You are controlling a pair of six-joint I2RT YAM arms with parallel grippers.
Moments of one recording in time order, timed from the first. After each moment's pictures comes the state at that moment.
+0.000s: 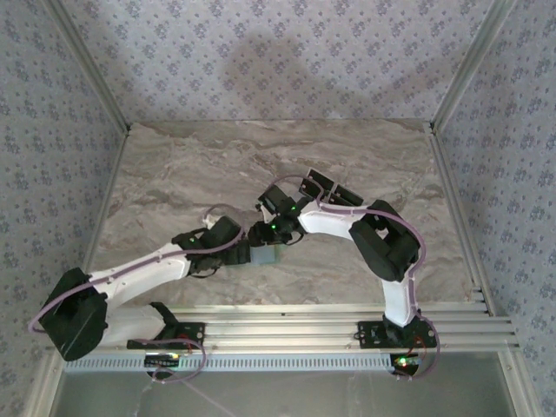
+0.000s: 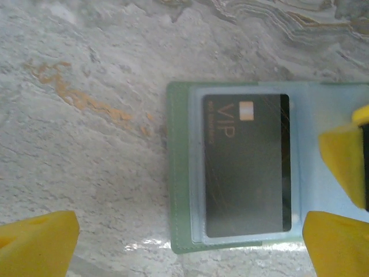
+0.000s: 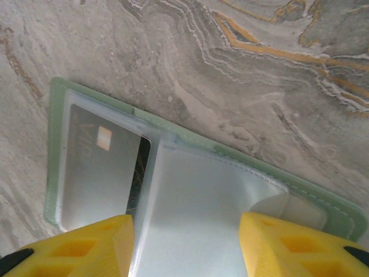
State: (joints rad) left arm -0.82 1.18 0.63 -0.57 -0.28 -0.80; right arm 0.83 1.96 1.25 -0.36 -0.32 0.57
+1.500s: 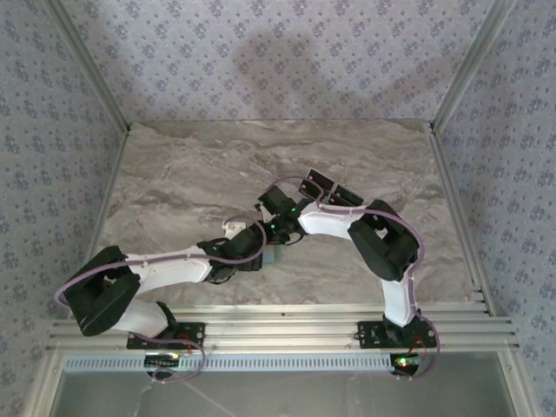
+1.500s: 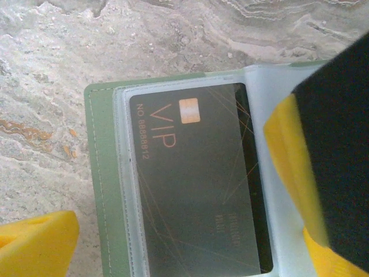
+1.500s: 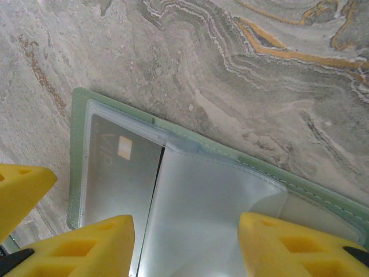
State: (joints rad) left arm -0.94 1.40 0.62 -0.36 -0.41 -0.79; right arm 0.83 1.96 1.23 -0.31 -0.35 0.61
